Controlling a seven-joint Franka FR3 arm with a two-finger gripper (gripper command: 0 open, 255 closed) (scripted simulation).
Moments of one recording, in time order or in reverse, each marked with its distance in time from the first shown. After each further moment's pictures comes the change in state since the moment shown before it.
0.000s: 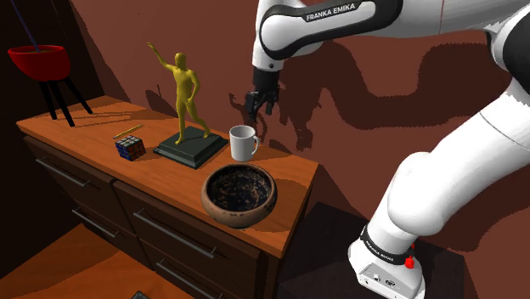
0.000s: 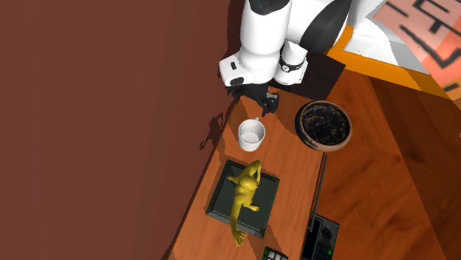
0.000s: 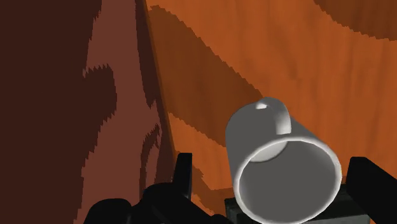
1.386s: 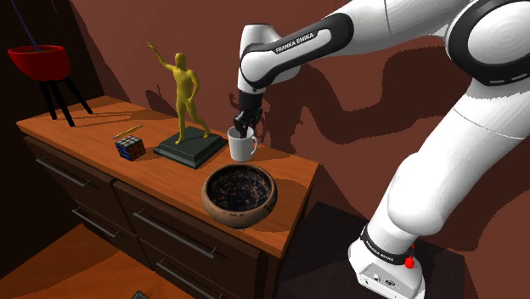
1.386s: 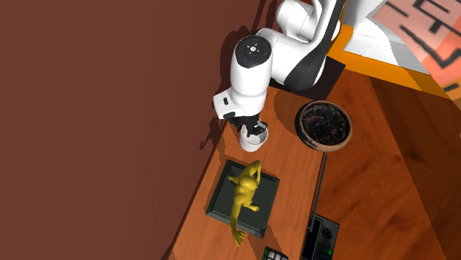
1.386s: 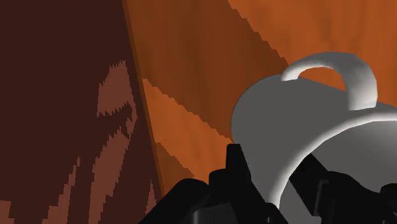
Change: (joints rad) arm -0.004 0.193 0.022 0.002 0.021 0.190 -0.018
